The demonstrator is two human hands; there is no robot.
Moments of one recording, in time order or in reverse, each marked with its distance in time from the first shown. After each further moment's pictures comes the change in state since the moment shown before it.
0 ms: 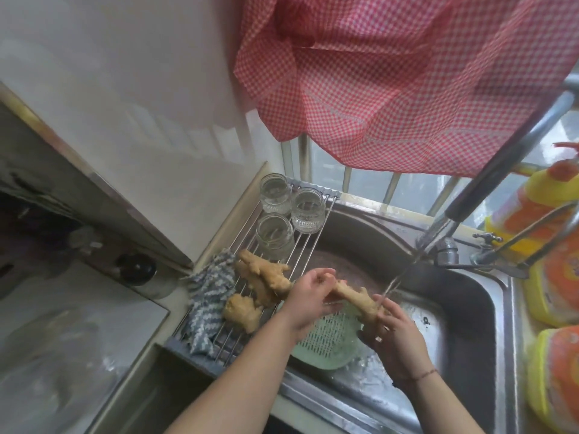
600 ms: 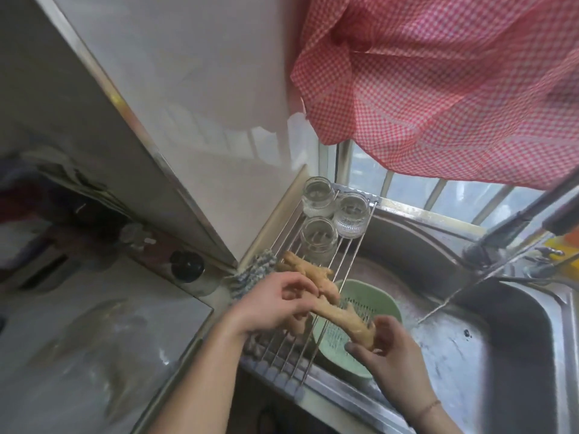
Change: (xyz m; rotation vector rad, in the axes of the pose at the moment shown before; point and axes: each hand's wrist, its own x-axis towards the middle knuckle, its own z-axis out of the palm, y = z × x) left_hand -0.066 0.059 -0.129 0.663 -0.091 0.164; right_hand -0.055 0.039 0.073 -0.952 -0.015 -0.408
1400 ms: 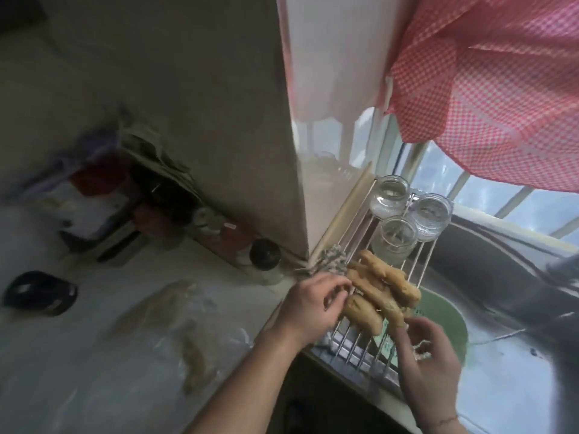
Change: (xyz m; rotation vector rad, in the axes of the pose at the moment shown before) left_hand -0.034 -0.068 -0.041 0.418 0.493 0.522; right_hand -0.018 -0.024 0.102 -0.075 0.429 -0.371
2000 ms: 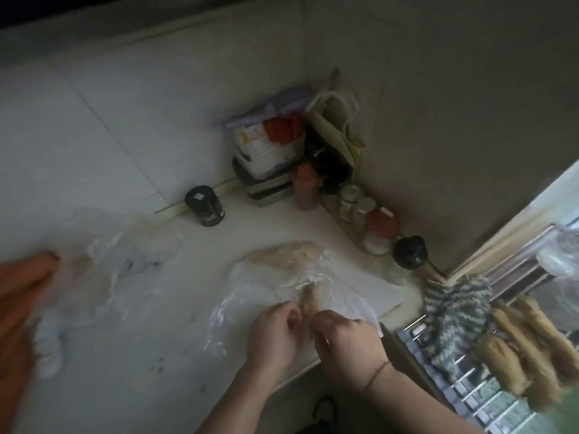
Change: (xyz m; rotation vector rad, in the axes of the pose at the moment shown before) left_hand -0.202 -0.076 -0.115 0.301 0.349 -0.910; right_hand -0.096 -0.161 0.157 -0.236 -0.903 -0.970
